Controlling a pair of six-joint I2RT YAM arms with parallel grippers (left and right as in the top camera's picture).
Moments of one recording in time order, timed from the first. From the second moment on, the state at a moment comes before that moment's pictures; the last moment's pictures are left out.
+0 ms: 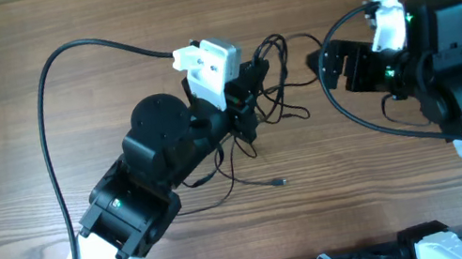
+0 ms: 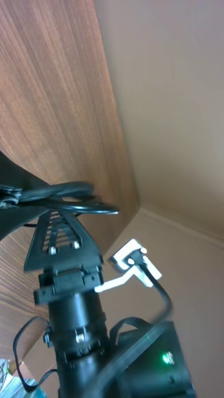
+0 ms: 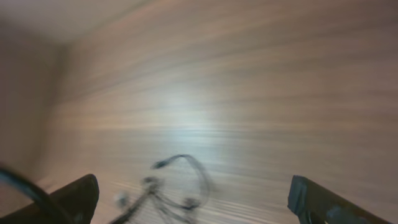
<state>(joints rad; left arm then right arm) -0.72 1.10 1.11 -0.16 0.14 -0.30 0.12 1.18 1.21 -0.84 -0.36 0.40</state>
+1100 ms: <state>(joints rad) -0.73 1.05 1.10 -0.27 -0.09 -0.08 0.12 1.18 1.21 -0.94 0.15 0.31</state>
